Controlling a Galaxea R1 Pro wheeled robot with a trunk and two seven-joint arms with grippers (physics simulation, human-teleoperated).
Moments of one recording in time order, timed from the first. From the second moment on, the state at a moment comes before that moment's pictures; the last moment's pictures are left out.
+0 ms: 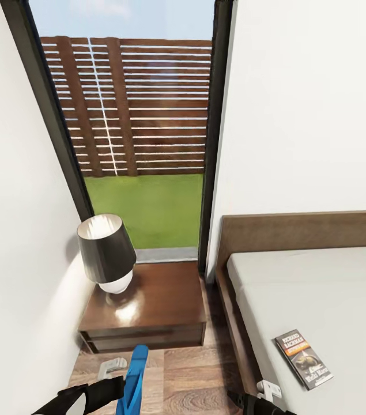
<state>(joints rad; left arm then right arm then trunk) -0.54 0.06 0.26 -0.15 -0.02 0.13 -0.48 -0.41 -0.10 0.15 -0.21 -0.52 0.04 0.55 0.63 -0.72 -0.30</state>
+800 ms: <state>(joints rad) -0.54 0.06 0.26 -0.15 -0.02 0.13 -0.48 -0.41 -0.10 0.15 -0.21 -0.52 0.04 0.55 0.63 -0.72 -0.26</state>
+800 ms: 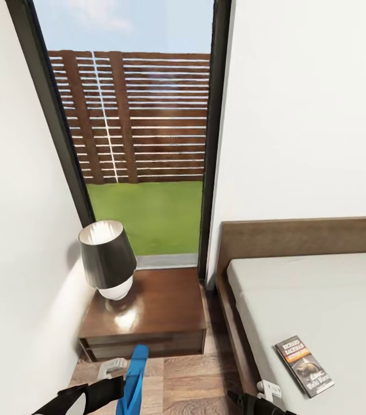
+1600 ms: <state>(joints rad) -0.54 0.06 0.26 -0.15 -0.02 0.13 -0.48 -0.41 -0.10 0.15 -0.21 -0.52 0.04 0.55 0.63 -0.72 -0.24</state>
